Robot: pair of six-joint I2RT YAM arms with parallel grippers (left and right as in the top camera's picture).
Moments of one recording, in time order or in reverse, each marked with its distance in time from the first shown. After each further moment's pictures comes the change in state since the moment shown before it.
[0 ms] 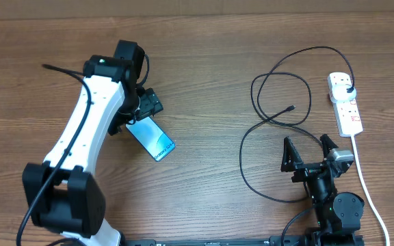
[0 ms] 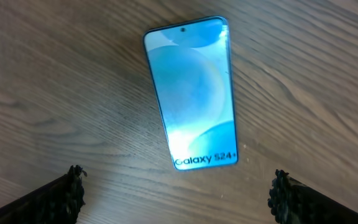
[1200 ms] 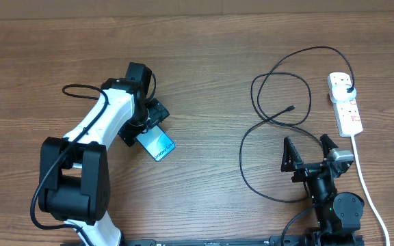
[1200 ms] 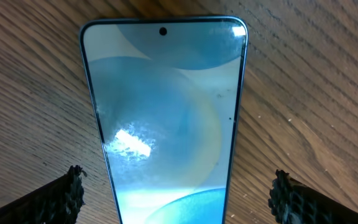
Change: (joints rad) left arm 0.000 0.074 -0.272 0.389 0.074 -0.151; right arm 0.000 0.000 0.000 0.000 0.000 0.000
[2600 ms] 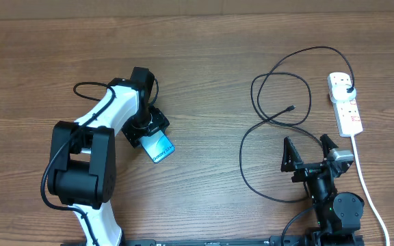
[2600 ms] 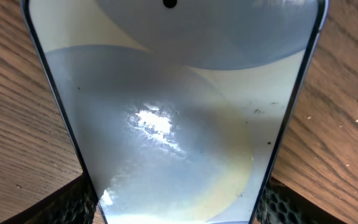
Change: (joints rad) left arm 0.001 0.125 0.024 -0.024 0.057 0.093; right arm 0.000 0.000 0.000 0.000 0.000 -0.001
